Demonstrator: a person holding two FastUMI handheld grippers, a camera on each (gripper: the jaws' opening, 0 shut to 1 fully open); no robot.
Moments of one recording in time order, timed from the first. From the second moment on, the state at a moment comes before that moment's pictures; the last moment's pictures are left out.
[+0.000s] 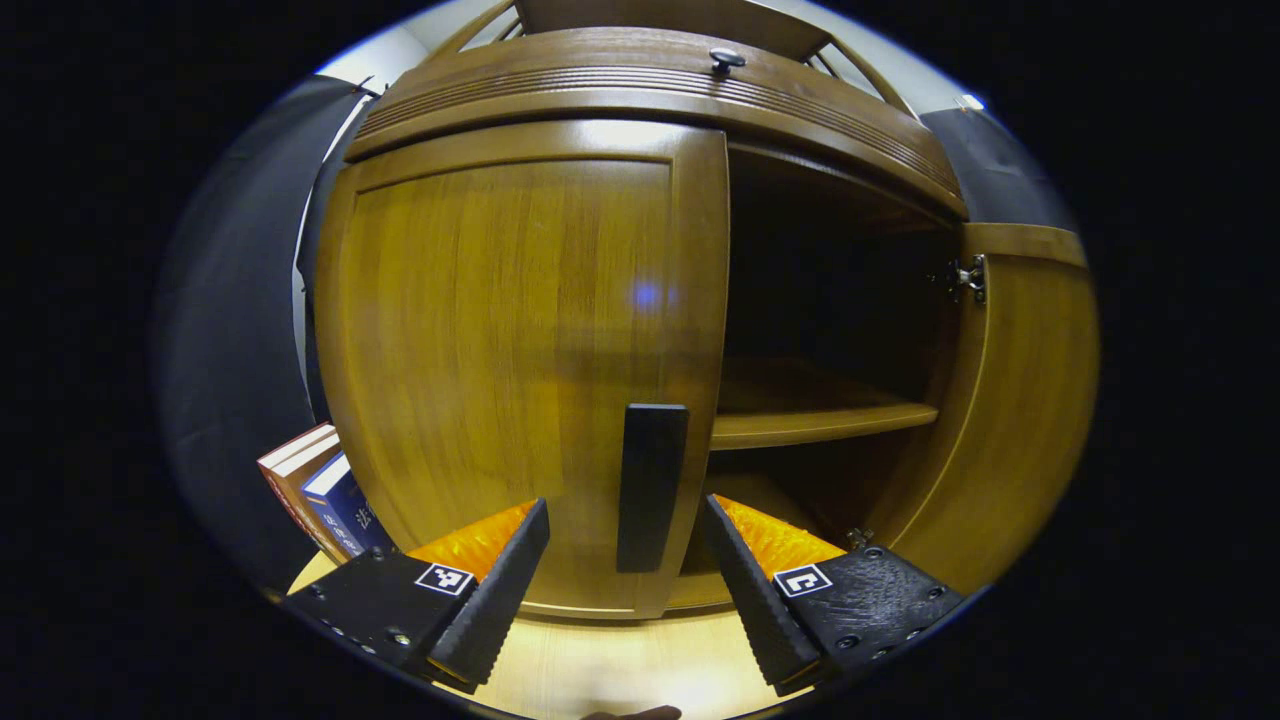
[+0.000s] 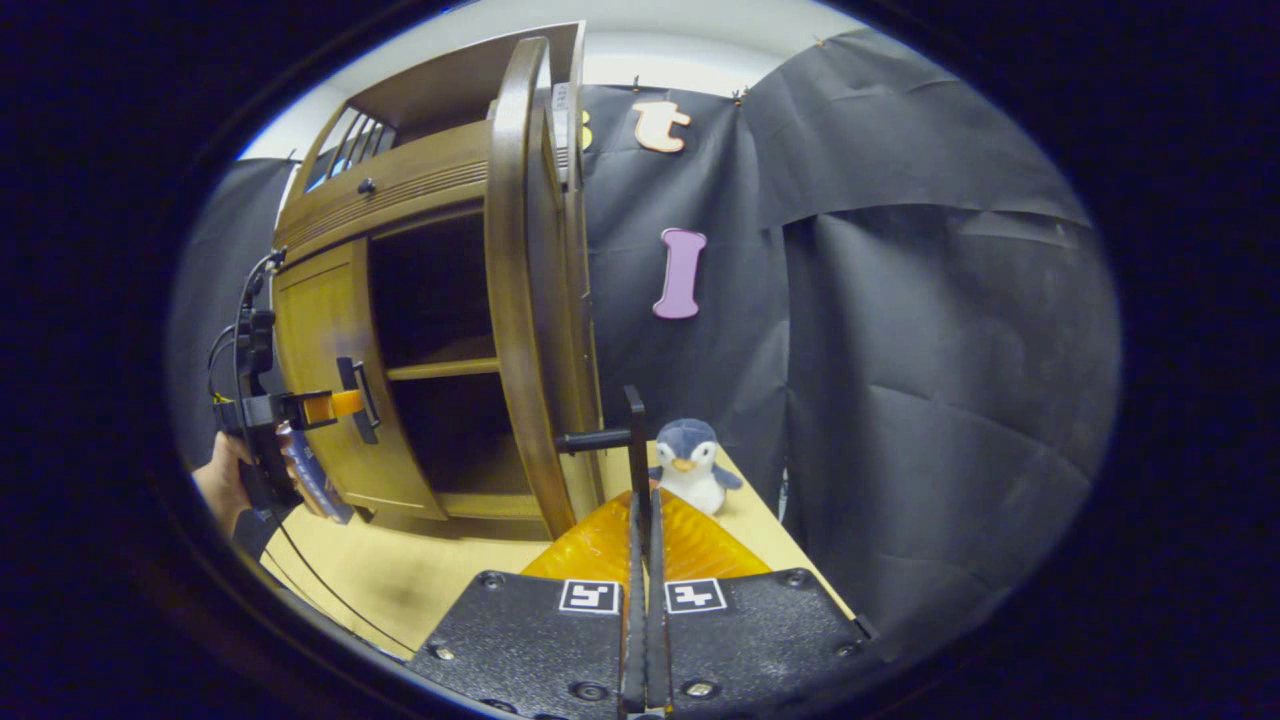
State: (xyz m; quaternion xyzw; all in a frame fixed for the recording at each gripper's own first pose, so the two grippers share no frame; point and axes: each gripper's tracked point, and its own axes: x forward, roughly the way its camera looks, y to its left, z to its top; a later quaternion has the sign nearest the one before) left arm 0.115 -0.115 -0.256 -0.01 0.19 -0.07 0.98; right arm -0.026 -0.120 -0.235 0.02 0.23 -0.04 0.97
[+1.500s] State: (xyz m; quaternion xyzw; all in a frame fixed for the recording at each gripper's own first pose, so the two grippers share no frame) left arm 0.127 -0.127 -0.260 0.02 0.16 -0.11 0.98; right arm -0.068 -0.081 -0.198 0.03 0.18 -0.02 0.98
